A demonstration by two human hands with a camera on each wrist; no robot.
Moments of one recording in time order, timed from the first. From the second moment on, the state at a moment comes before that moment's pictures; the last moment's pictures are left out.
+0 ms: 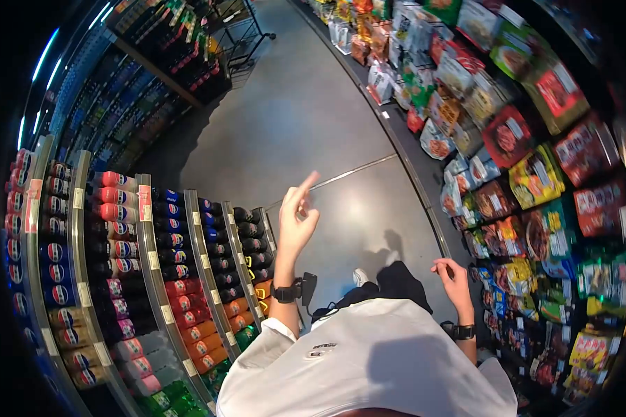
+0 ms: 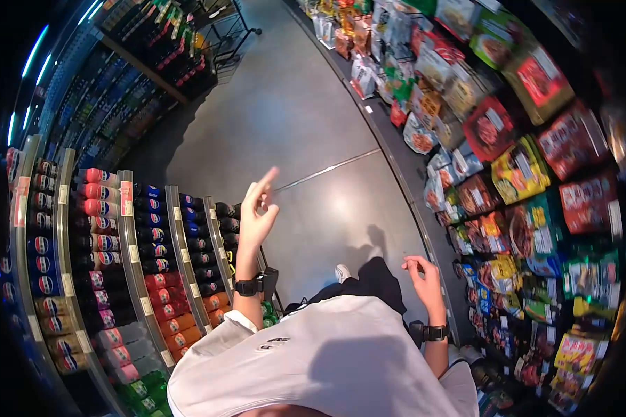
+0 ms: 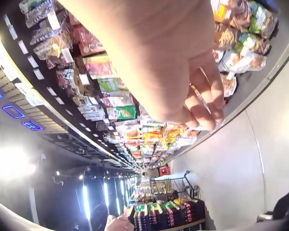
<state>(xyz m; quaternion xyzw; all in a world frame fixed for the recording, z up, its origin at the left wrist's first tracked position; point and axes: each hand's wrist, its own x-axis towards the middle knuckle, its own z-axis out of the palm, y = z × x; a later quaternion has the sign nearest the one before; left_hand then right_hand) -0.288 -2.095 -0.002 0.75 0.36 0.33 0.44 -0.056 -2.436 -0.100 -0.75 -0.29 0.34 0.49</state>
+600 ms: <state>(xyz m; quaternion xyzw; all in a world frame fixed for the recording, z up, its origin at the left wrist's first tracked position) -0.187 -1.686 0.010 0.65 0.53 0.34 0.41 0.182 -1.923 -0.128 -0.69 -0.37 0.39 0.48</state>
